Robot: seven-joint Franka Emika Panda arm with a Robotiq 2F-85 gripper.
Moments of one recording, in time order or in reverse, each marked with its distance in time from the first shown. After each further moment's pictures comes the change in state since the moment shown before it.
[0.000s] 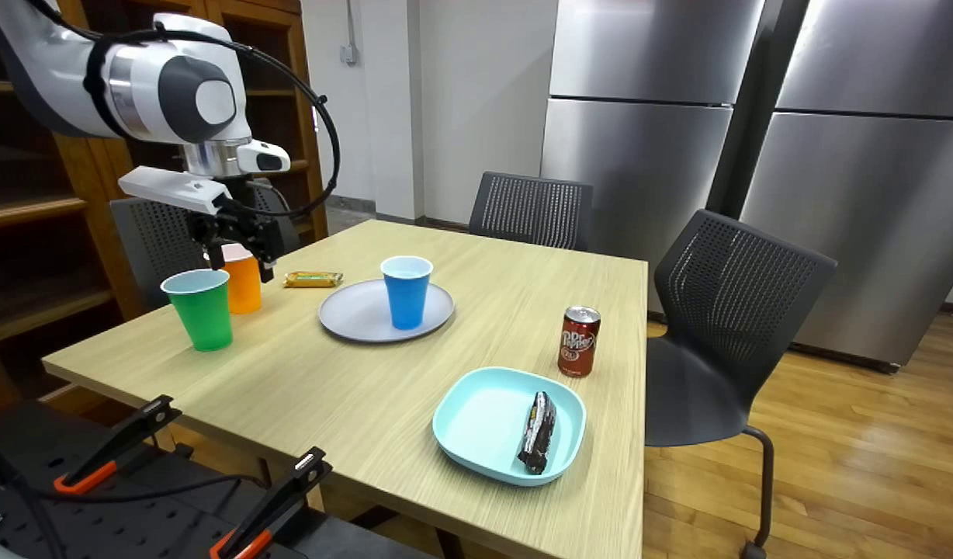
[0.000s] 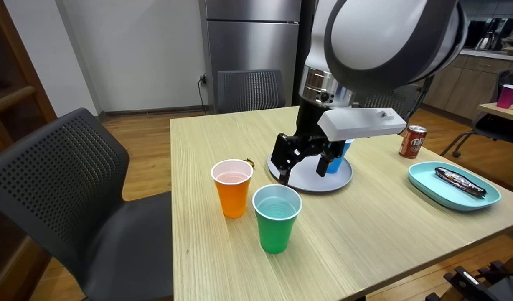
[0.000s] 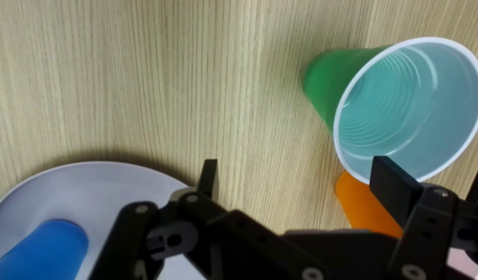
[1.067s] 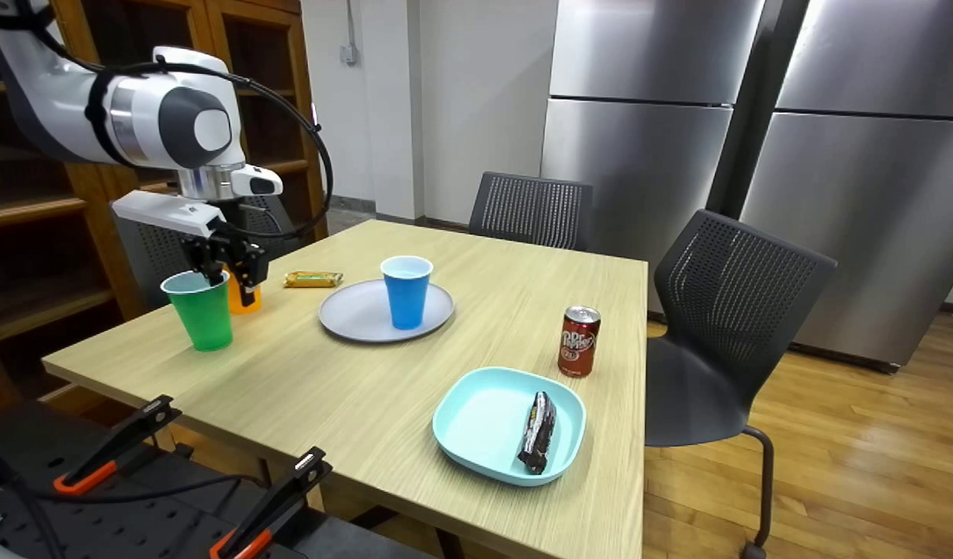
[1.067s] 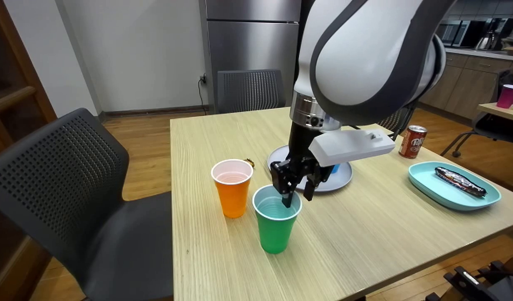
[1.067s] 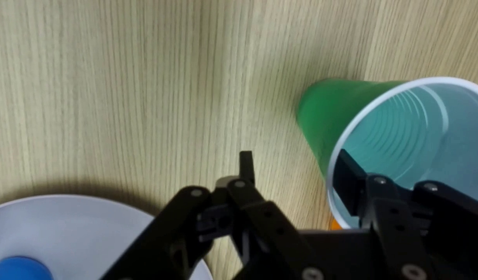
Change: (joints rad) arm 0.038 0.092 -0.005 0.032 -0.002 0.014 0.000
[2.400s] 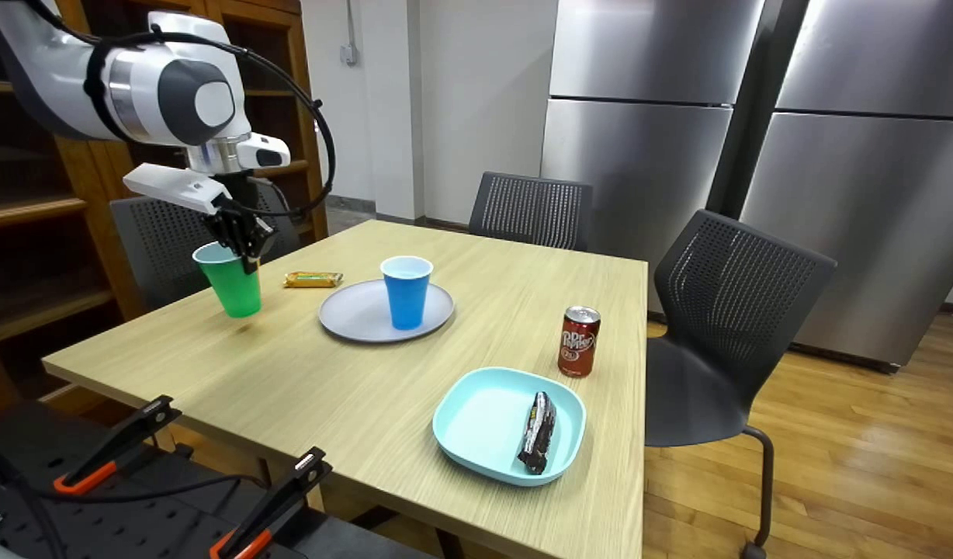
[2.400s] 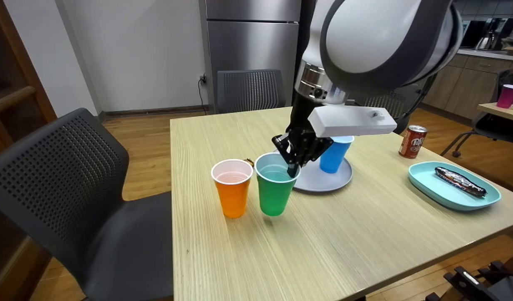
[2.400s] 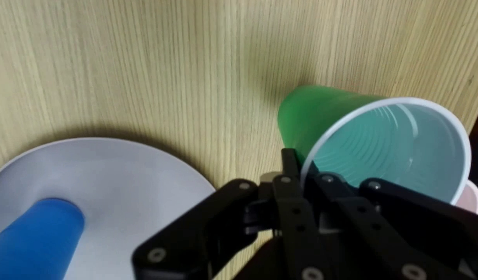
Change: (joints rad) arm 0.006 -0.086 -0.034 -0.024 0.014 0.069 0.042
